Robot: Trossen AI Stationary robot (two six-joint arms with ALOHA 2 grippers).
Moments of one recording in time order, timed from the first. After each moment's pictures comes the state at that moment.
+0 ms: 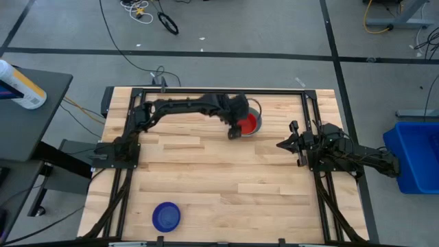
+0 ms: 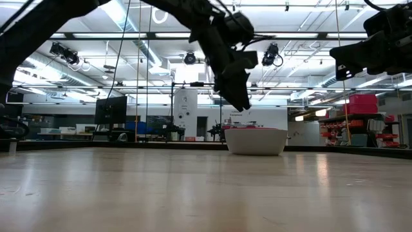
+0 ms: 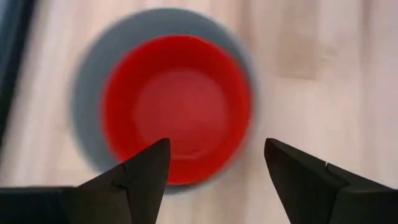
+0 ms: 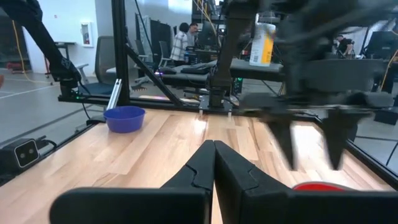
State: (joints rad) left arm 0.23 2.18 1.92 -0.75 0.00 0.14; right arm -0.27 0.02 0.03 0.02 -0.39 -0.04
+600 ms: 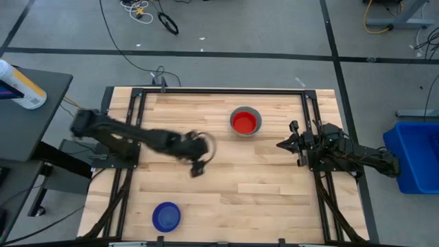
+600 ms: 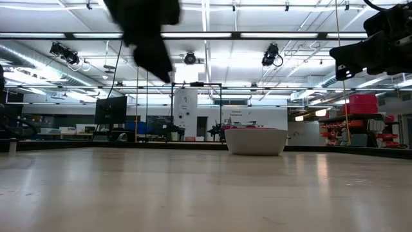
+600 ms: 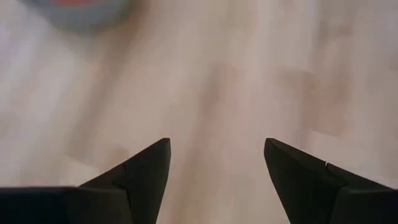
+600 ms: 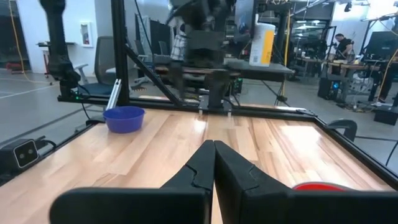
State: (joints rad) left arm -0.19 1.47 1.05 -0.50 -0.22 -0.38; right arm -0.27 0.02 0.03 0.02 -0.39 -0.04
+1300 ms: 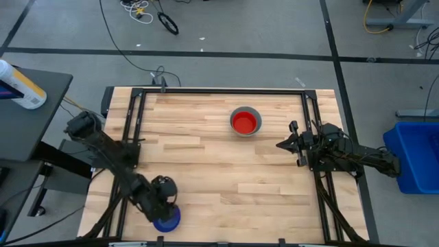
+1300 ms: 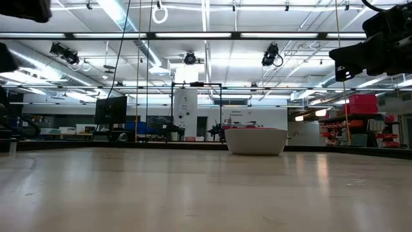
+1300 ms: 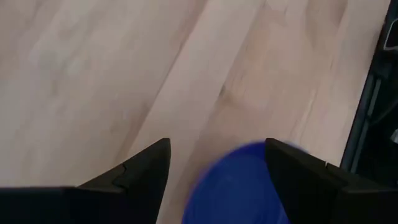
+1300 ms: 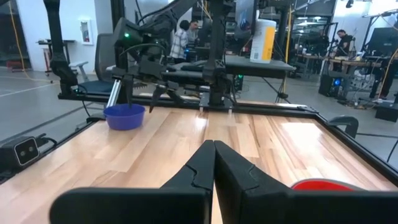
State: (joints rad) left arm -0.85 1.49 0.85 -0.48 -0.36 -1.28; right arm -0.27 0.03 0.03 0.02 -0.39 -0.04
